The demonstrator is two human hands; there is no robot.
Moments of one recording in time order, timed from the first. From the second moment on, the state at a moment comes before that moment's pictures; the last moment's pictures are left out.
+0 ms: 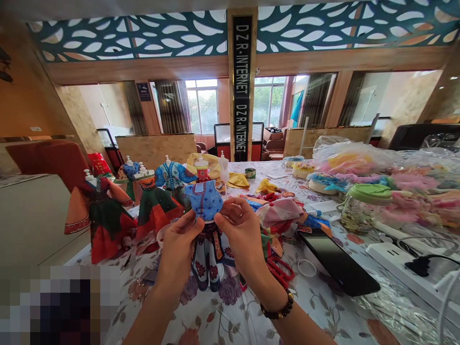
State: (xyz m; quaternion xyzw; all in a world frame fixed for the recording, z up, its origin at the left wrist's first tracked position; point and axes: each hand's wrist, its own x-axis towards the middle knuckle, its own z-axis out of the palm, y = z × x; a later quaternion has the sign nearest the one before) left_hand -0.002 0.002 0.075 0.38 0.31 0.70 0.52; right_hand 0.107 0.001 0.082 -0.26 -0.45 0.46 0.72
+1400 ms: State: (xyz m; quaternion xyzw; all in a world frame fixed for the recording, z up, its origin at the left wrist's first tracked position) left_hand -0.011 0.004 0.069 0.51 0.40 0.67 0.37; right_hand 0.109 0.015 0.062 -0.27 -0.45 0.47 0.71
